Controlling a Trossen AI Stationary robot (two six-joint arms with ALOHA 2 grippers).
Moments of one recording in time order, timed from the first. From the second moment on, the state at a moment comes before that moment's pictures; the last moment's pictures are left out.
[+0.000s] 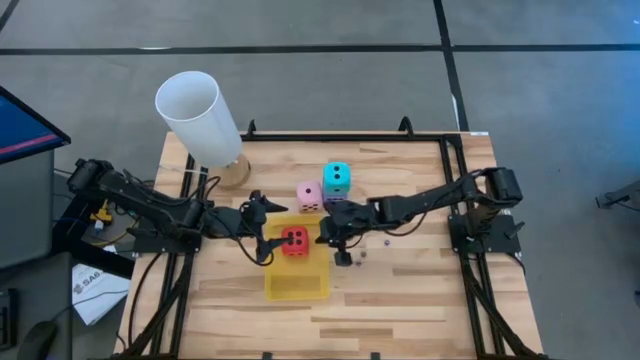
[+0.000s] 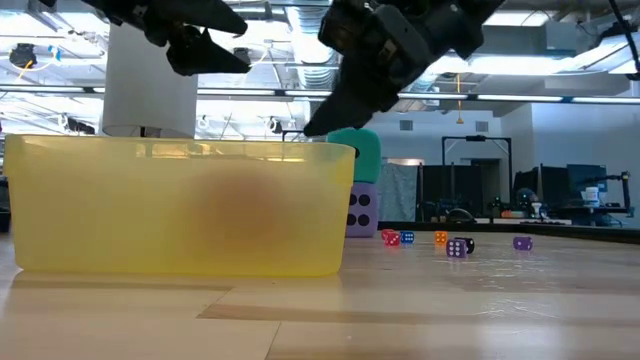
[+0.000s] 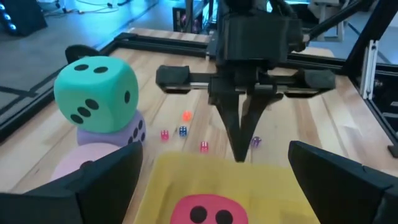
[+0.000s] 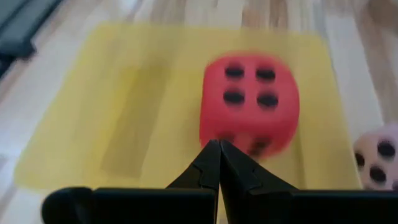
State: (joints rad) left arm -0.30 1.07 0.61 0.09 -0.48 -0.21; right arm 0.10 1.76 1.11 -0.05 -0.08 -0.03
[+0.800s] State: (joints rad) left arm -0.30 1.07 0.61 0.08 -0.48 -0.21; right arm 0.08 1.96 1.38 -0.44 -0.11 -0.06
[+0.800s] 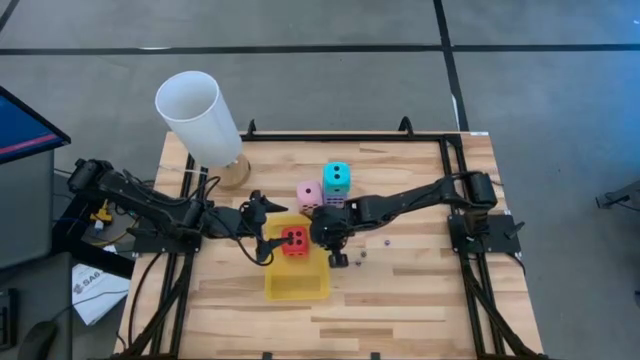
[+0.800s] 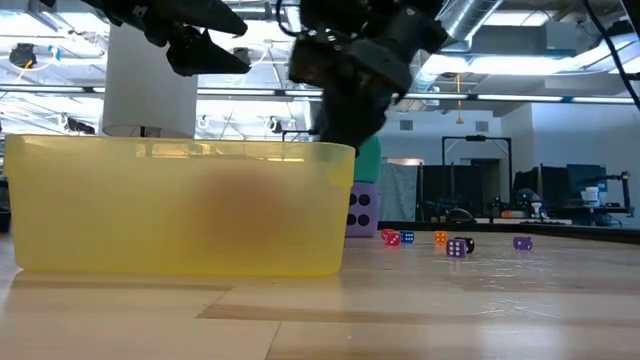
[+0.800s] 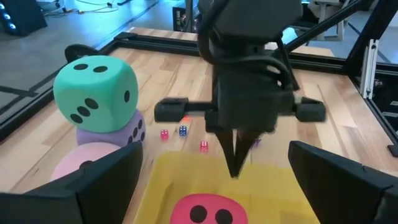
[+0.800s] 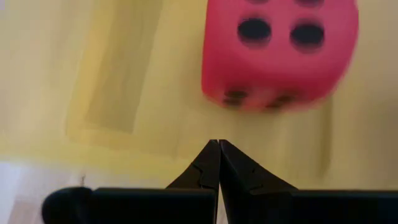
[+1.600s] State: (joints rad) left arm -0.30 1.07 0.61 0.08 -0.48 -0.21; right arm 0.11 1.95 1.41 -0.74 -0.11 -0.05
